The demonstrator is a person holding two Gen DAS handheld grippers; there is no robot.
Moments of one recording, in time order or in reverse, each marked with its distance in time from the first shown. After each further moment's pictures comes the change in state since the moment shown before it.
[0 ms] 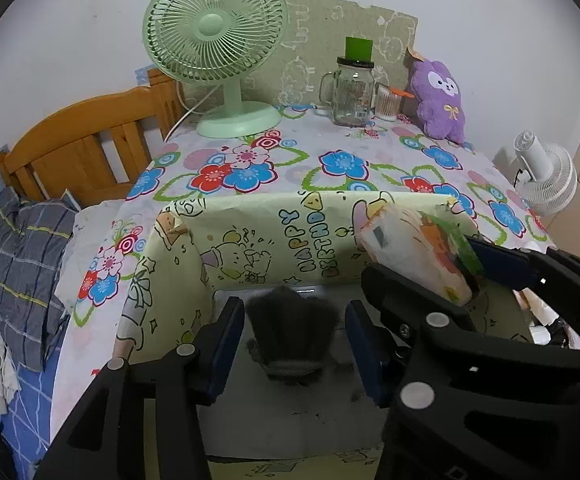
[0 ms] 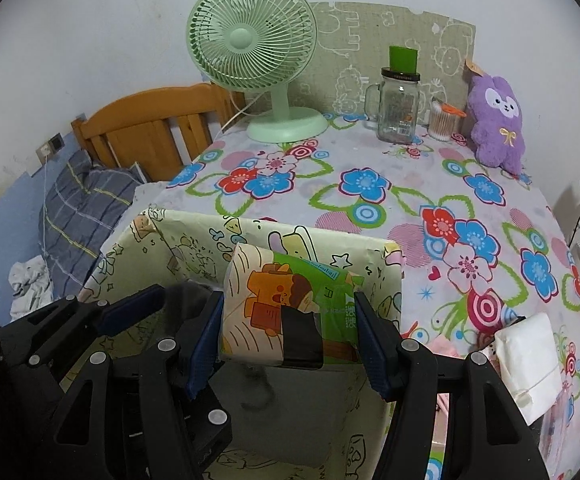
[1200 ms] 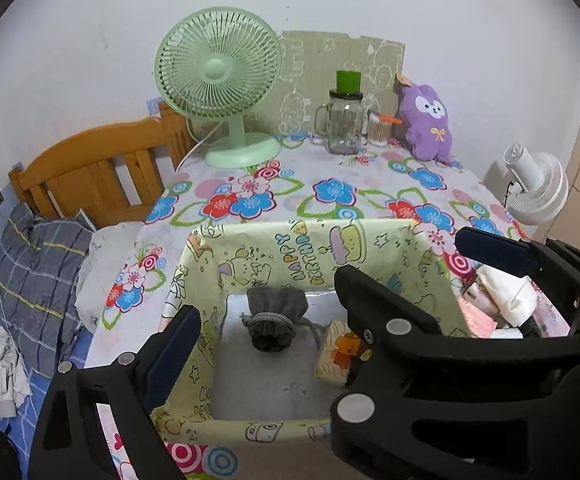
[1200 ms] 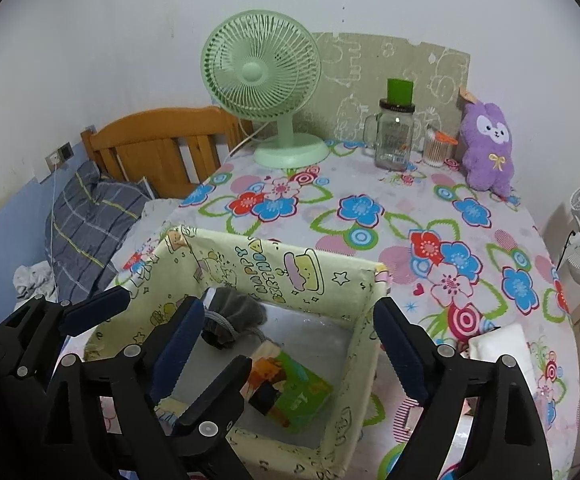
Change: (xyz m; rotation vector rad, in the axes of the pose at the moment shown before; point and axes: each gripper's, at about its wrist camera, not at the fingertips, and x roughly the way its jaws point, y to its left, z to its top) left arm -0.058 -0.016 -0.002 0.014 -0.091 0.029; right arm -0.046 0.003 0.003 -0.019 -0.076 0.007
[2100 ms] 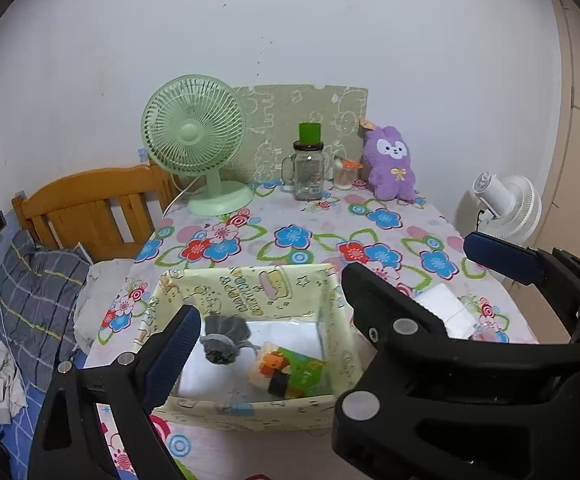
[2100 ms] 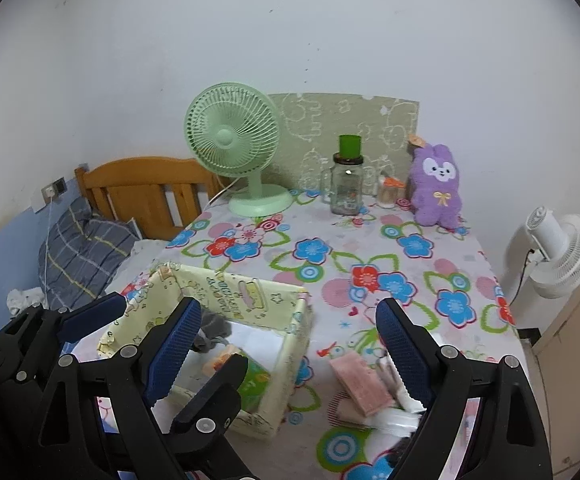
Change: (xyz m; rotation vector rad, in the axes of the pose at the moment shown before) left arm -0.065 -0.061 0.005 0.017 -0.145 -0.019; right arm -0.095 -0.039 -0.011 0.017 -0.167 -0.074
